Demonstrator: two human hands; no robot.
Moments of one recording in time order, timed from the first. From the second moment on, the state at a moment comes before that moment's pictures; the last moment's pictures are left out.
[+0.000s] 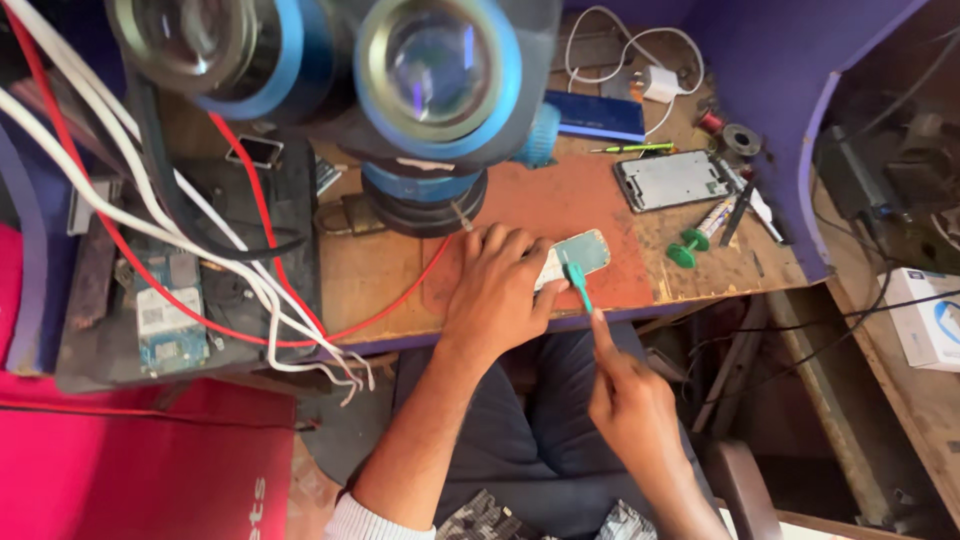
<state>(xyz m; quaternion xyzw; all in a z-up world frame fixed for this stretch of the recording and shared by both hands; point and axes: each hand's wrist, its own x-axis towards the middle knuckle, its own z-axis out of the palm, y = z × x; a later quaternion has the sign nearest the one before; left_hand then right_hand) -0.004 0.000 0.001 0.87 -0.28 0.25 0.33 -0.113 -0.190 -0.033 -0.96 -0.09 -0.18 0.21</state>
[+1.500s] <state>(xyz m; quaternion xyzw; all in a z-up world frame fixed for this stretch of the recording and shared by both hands) -0.003 -0.001 -0.003 0.86 -0.28 0.26 0.33 -0.110 -0.191 -0.029 -0.97 -0.03 -0.15 0.20</state>
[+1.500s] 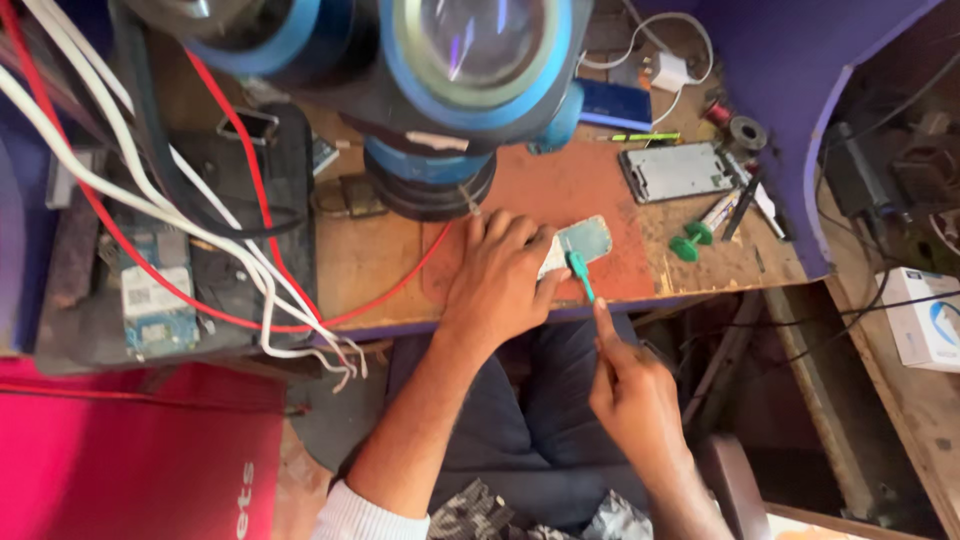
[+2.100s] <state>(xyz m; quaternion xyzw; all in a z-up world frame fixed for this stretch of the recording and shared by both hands) -0.004 0.000 -0.002 0.86 -0.29 0.25 0.33 -0.117 -0.192 -0.029 -0.96 -0.05 -0.16 0.23</state>
